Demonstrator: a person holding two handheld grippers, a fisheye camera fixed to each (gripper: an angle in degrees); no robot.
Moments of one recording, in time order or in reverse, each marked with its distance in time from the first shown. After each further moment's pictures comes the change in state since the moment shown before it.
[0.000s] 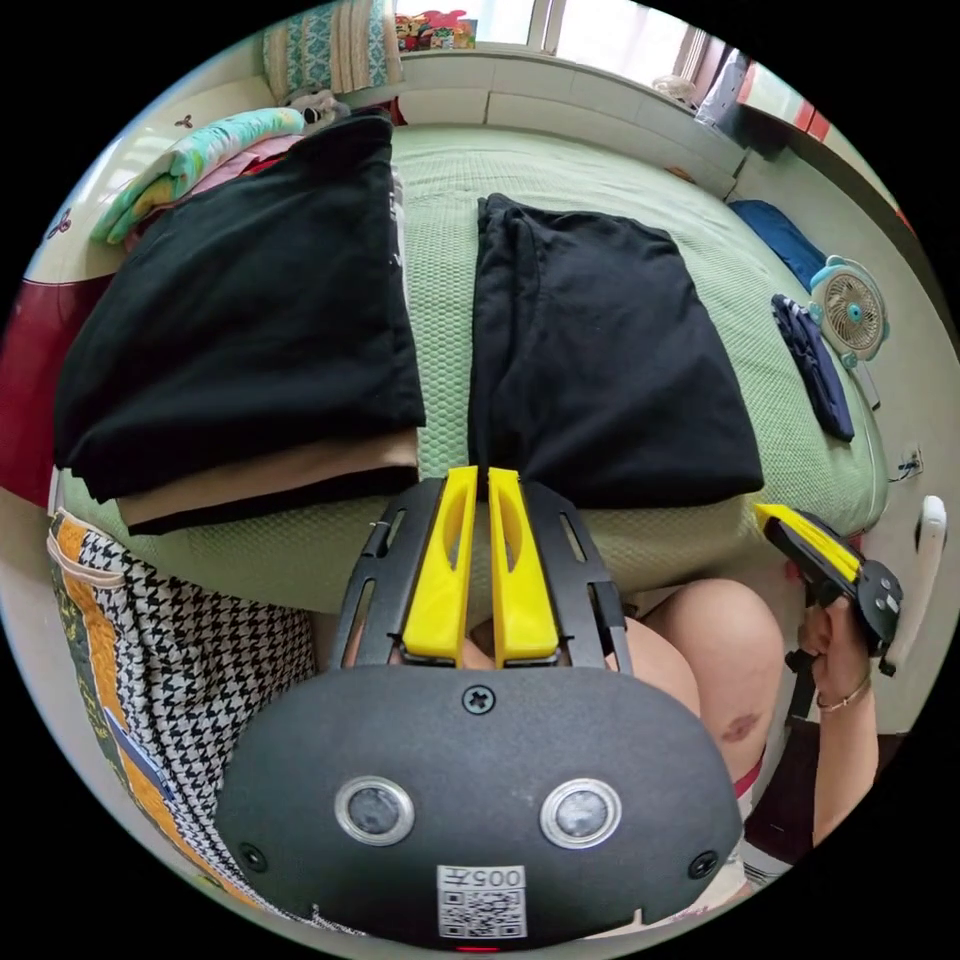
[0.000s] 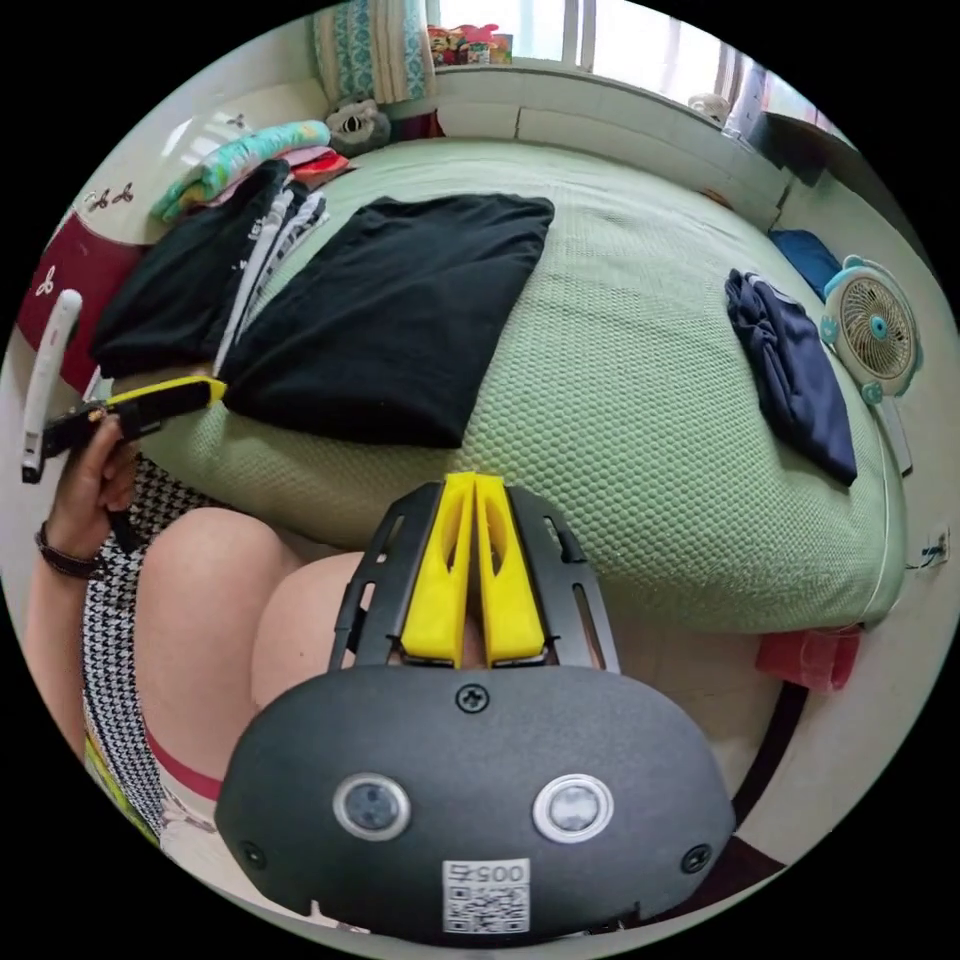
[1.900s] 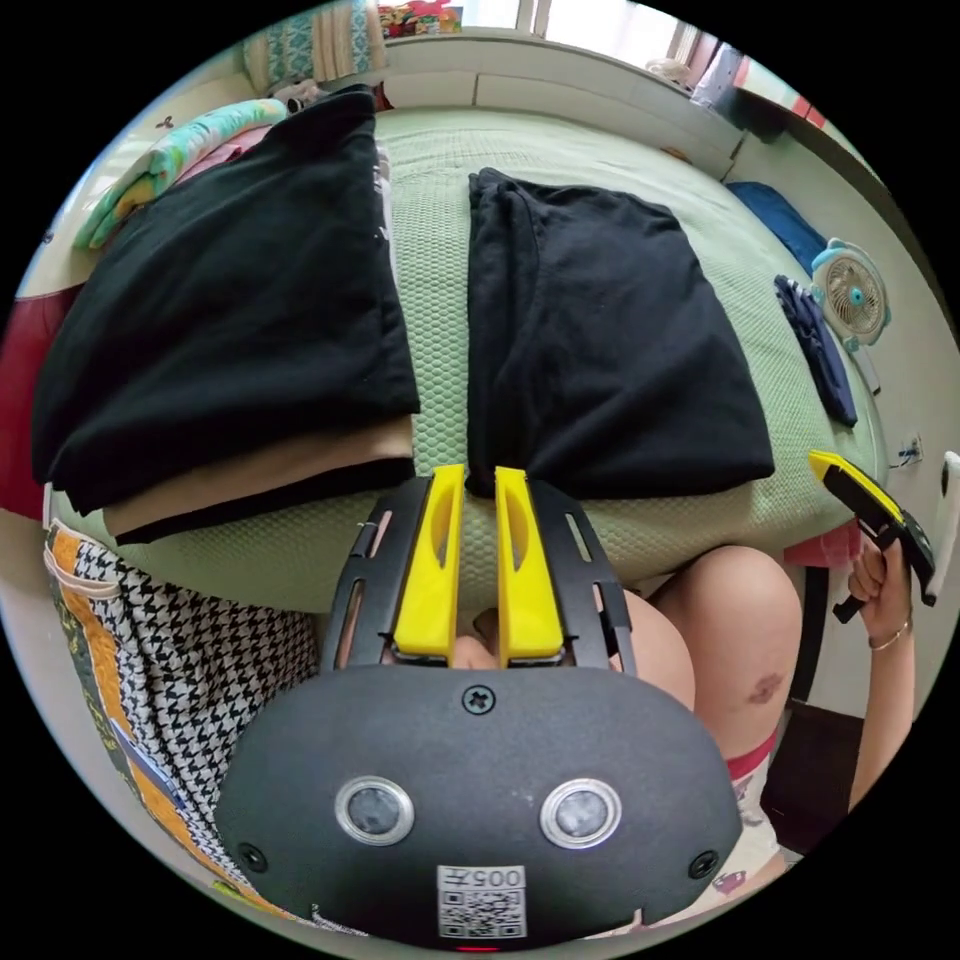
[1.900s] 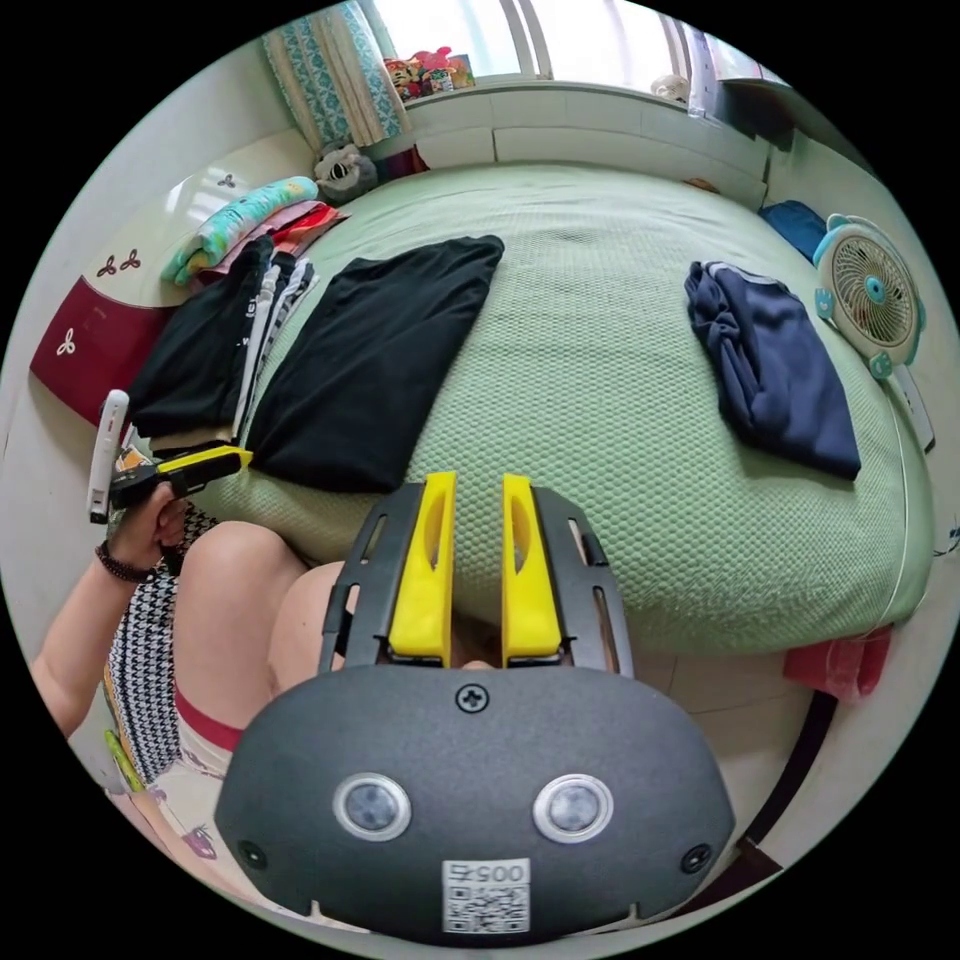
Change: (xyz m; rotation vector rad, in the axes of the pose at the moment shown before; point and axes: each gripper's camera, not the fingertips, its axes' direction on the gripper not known) left arm -0.035 -0.005 0.050 -0.045 0.023 0.024; right arm 0.161 -0.013 0.000 0.050 -0.121 0.067
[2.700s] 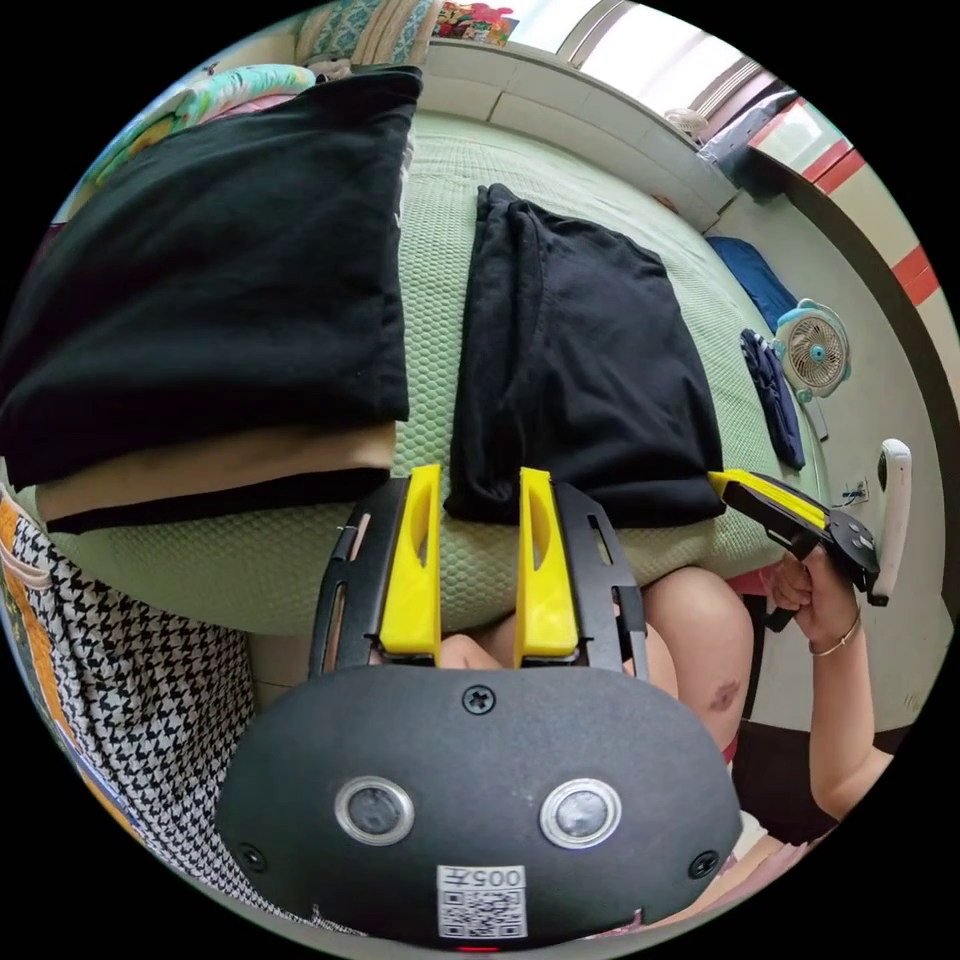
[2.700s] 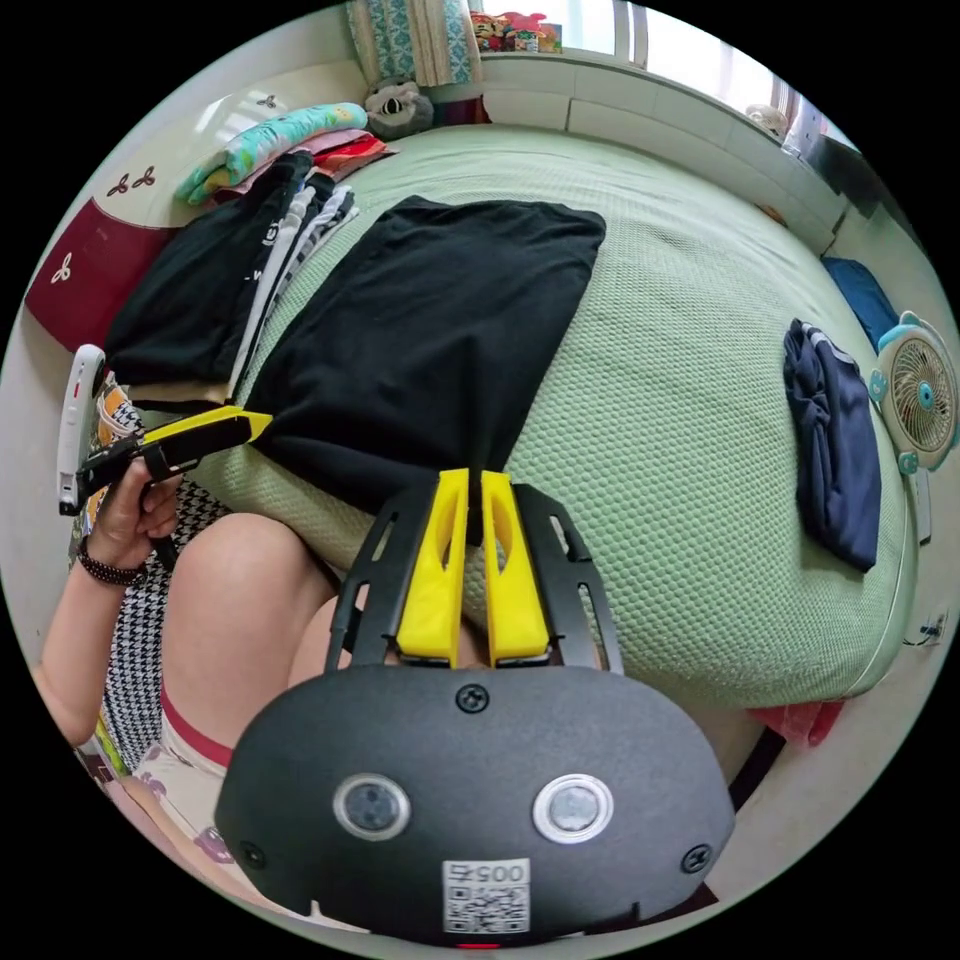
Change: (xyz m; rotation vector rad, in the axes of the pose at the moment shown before) left arm -0.056 -0.011 0.014 0.056 0.190 -0.074; right arm -0.053 -0.059 0.055 -0.124 0.044 -0.156
